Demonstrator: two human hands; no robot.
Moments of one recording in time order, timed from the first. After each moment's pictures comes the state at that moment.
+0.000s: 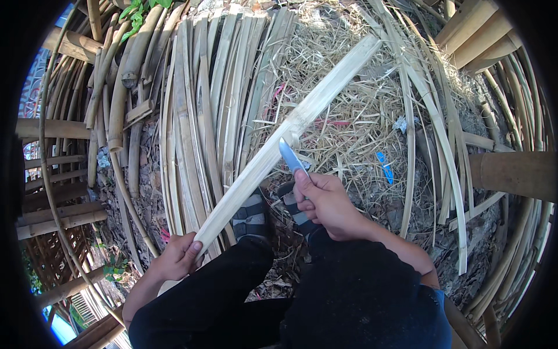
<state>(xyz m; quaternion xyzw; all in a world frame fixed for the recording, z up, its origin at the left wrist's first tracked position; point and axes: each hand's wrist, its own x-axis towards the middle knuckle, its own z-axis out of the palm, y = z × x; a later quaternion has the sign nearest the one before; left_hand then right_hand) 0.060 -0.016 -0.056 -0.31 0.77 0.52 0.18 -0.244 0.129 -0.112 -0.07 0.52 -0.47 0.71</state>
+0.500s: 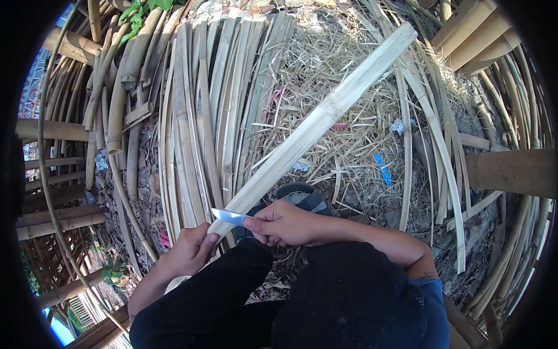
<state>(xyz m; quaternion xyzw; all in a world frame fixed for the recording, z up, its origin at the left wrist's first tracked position) 0.023 -0.014 -0.065 -0.29 0.79 0.53 0.13 -0.214 0.105 -0.120 -0.26 0.38 -0.32 0.83</state>
